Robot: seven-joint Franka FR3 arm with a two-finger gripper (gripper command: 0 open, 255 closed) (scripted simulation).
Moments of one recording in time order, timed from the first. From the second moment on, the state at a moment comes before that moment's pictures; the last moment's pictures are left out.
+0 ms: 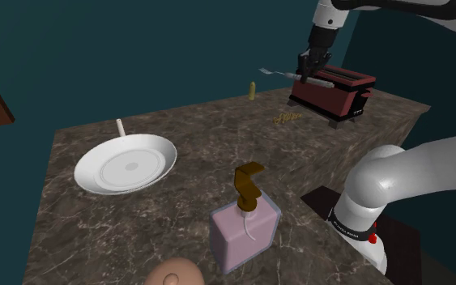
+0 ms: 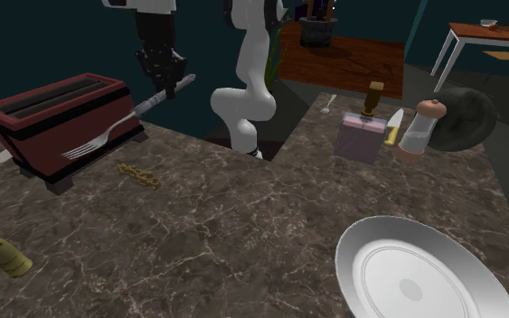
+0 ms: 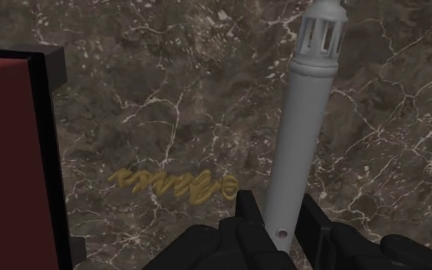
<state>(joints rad) -0.21 -0.77 -0.14 -2.18 -0.11 1.55 0.07</state>
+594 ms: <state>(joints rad) -0.22 -0.82 -0.14 -2.34 -0.12 1.66 0.08</state>
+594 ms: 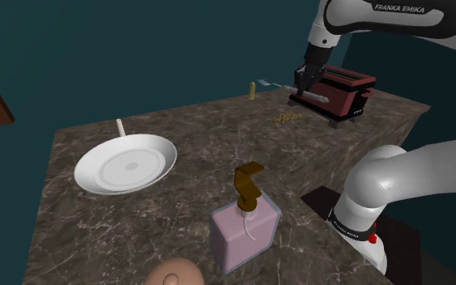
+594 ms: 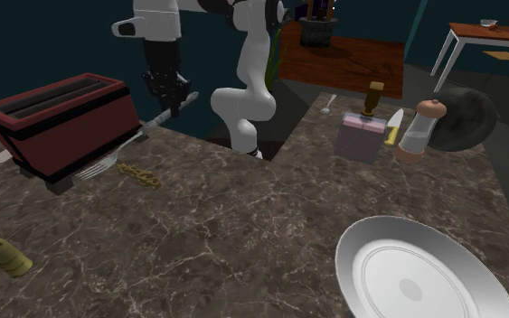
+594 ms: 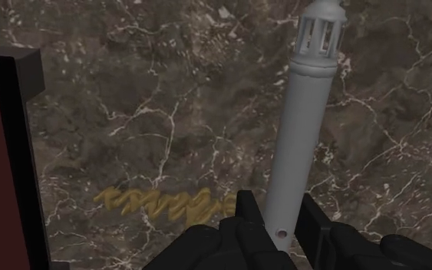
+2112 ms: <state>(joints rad) -0.23 -0.86 -0.17 -2.67 -0.15 1.95 0.09</state>
